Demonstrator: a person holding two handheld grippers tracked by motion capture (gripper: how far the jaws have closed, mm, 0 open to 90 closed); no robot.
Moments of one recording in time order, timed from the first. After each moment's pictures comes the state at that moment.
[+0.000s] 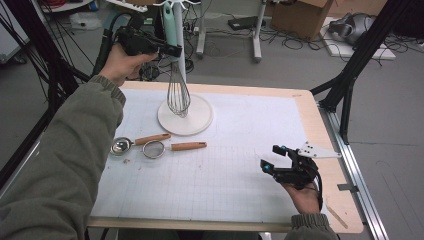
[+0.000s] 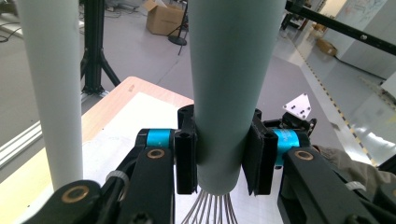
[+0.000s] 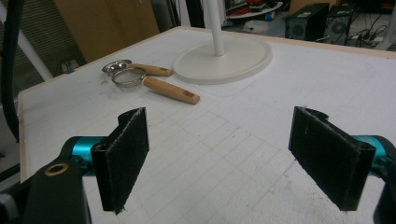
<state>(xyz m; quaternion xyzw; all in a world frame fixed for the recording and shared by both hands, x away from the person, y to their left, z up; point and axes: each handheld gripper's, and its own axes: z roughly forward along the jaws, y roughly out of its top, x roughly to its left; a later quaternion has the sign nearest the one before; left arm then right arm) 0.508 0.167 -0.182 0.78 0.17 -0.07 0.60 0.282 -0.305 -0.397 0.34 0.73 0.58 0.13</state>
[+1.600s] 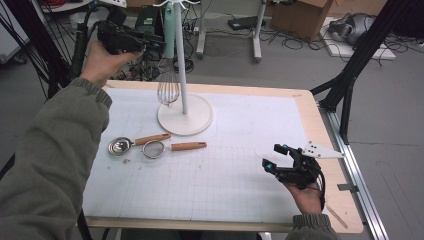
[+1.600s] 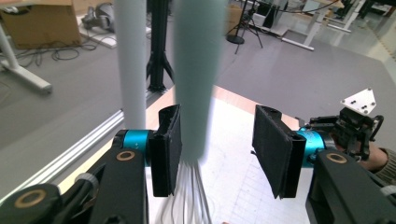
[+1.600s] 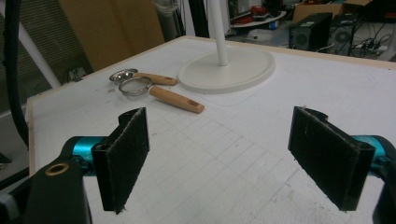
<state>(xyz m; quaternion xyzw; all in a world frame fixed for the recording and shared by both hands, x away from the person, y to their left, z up) 0.472 0.198 -0.156 0.79 0.22 0.06 0.57 0.281 -0.308 -0.392 0.34 0.72 0.59 0.13</state>
